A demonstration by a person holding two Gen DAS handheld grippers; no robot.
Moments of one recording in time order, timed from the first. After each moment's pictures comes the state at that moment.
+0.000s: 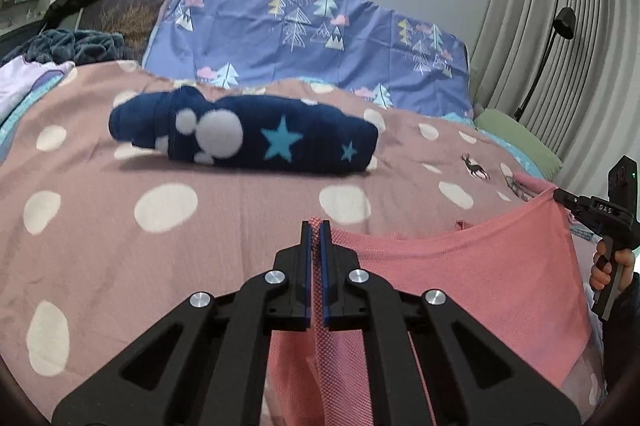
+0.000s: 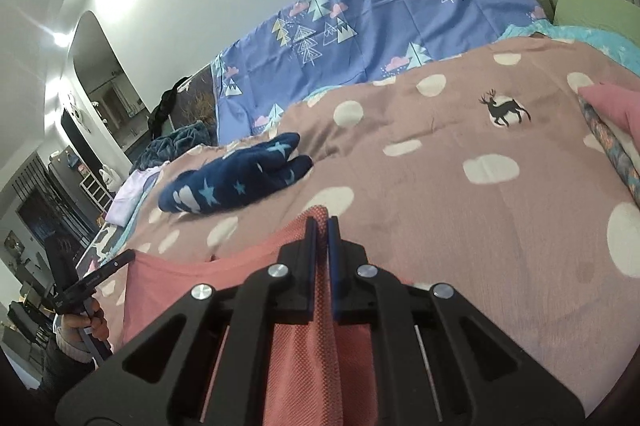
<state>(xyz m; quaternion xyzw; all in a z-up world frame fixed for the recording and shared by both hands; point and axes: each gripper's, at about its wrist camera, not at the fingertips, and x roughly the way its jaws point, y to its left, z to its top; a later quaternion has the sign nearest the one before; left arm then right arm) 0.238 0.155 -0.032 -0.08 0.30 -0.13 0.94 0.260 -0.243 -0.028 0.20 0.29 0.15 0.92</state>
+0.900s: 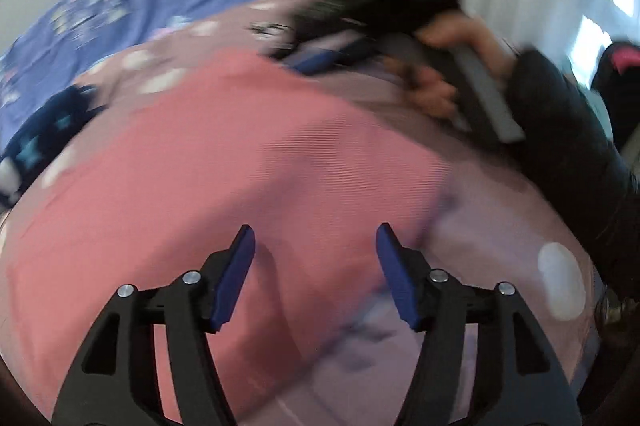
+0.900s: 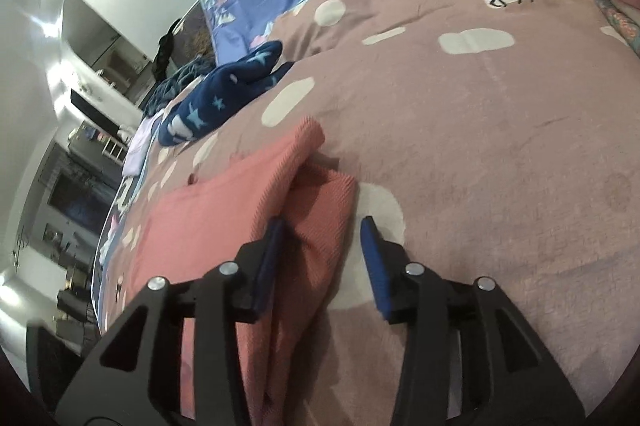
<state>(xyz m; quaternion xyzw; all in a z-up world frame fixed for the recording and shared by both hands) 0.082 -0.158 -0.085 0.18 0.38 -0.34 0.84 0.260 -0.276 -0.102 0.22 0.43 0.22 0.85</state>
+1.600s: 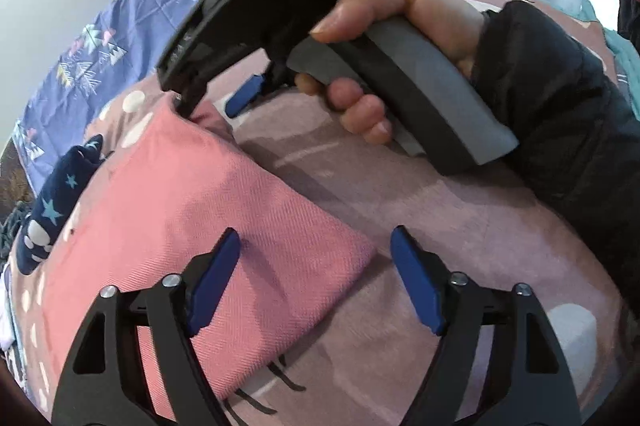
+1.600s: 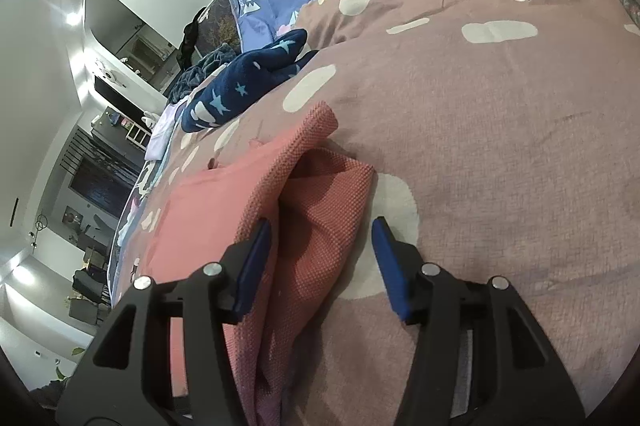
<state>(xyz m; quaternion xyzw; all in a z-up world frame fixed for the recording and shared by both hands) 0.058 -0.240 -0.091 0.28 0.36 -0.27 0.85 0.261 -0.279 -0.103 0.23 0.44 0.27 0.83</state>
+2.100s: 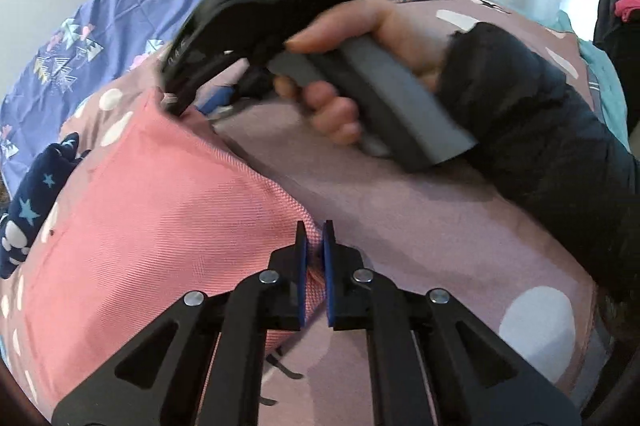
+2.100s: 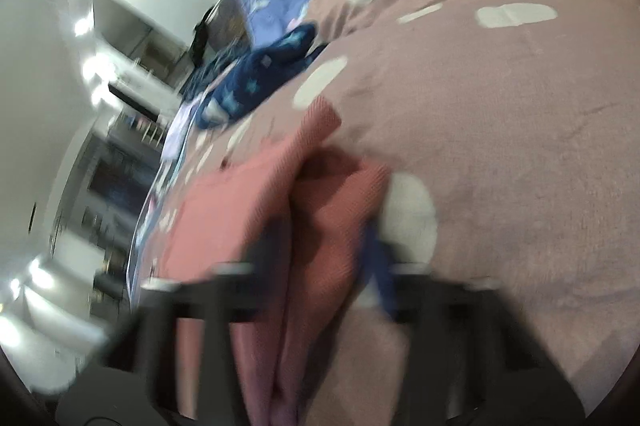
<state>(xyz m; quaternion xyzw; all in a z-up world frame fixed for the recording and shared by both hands) 0.063 -0.230 -0.084 0.25 0.37 -0.32 0.83 0.273 -0.281 -0.116 0.30 0.43 0.26 0.81</state>
